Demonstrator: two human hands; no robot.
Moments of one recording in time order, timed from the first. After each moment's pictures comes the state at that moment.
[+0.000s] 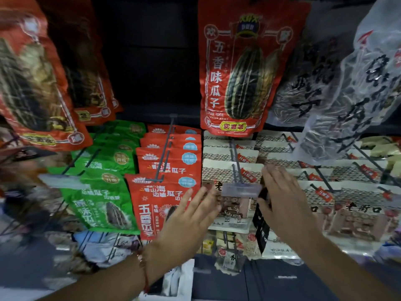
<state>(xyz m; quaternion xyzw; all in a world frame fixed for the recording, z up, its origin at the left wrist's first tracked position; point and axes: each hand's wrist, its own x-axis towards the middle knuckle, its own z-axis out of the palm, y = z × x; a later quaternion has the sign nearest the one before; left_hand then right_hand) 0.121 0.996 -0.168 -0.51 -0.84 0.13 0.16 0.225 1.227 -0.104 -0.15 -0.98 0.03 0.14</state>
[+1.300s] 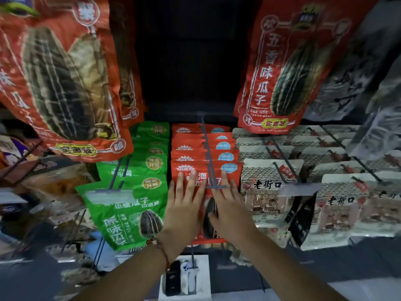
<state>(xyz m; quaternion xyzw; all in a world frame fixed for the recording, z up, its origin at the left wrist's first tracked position) 0.021 0.917 -0.199 -0.38 -0.92 -0.03 0.11 0.109 1.039 -0.148 -0.16 -0.98 0.14 0.02</state>
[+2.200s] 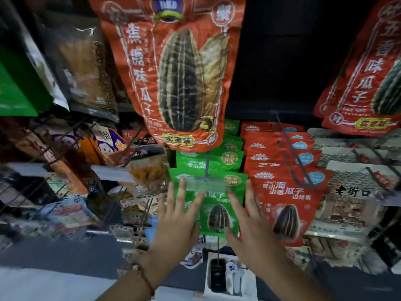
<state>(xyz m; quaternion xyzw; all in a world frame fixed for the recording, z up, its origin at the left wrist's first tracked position) -0.002 0.720 -0.189 -0.32 -0.94 -0.03 0.14 0.099 0.901 -0.138 -0.06 -0.97 0.22 0.04</state>
